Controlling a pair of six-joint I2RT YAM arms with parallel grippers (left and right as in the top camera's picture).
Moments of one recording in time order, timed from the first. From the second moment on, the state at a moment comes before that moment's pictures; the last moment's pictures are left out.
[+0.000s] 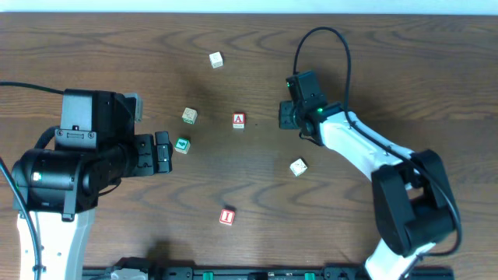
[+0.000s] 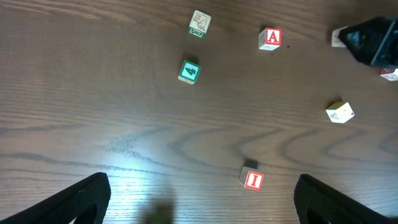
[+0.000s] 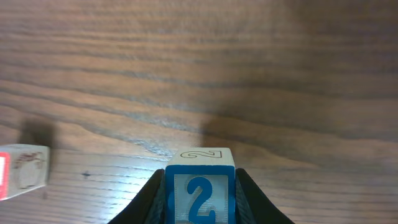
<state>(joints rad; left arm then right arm) -0.10 1.14 1.46 -1.42 0.12 -0.17 0.41 1.88 1.15 -0.32 0.07 0.40</state>
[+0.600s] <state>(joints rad) -0.10 1.14 1.46 -1.40 0.12 -0.20 0.41 1.93 1.18 -0.30 0.02 0.42</state>
